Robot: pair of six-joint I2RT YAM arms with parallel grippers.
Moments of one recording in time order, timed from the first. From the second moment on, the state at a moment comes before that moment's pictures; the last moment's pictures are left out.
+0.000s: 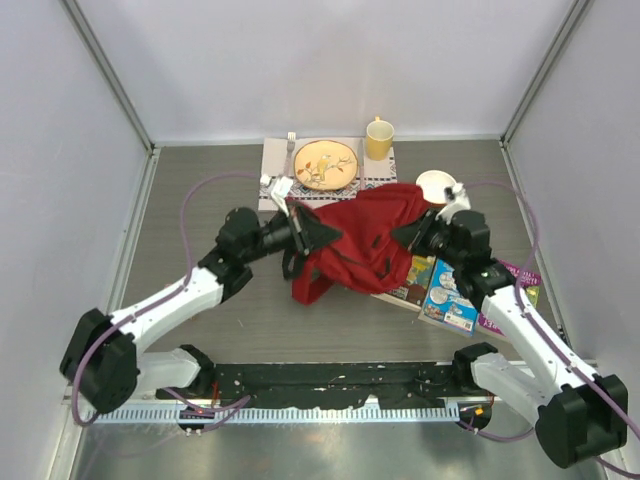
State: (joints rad) left arm -0.65 1.27 0.83 0.49 0.50 -0.78; right arm 0.27 0.91 0.68 -0.07 -0.24 0.68
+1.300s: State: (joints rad) left arm -0.67 0.46 0.51 -0.62 -0.19 -1.03; right arm 0.73 0.99 0.39 0.07 0.08 0.91
